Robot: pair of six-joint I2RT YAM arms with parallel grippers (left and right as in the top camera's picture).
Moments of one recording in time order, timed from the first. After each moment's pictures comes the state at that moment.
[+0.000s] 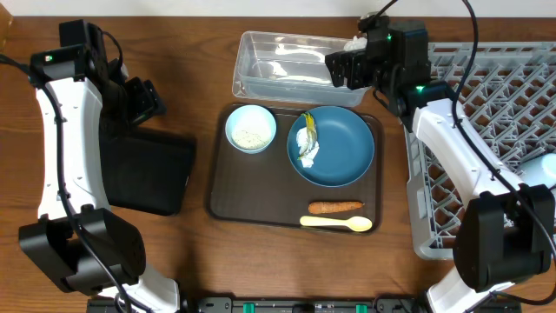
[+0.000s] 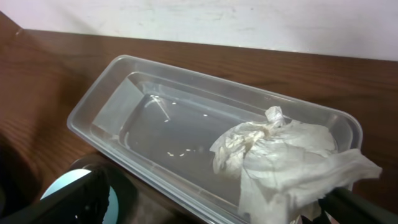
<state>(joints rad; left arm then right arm) 0.23 1.78 1.75 -1.36 0.17 -0.29 0.23 1.81 1.40 -0.18 -0.31 0.18</state>
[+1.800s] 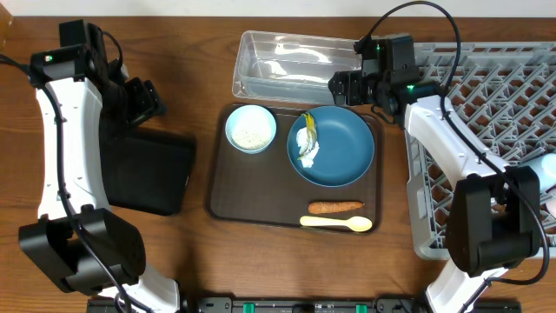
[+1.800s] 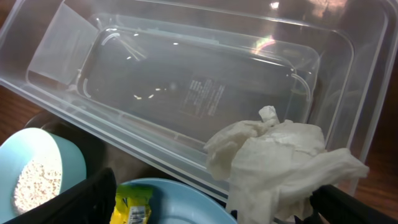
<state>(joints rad) 0.23 1.78 1.75 -1.36 0.17 -0.29 0.23 1.89 1.40 -0.34 -0.25 0.18</state>
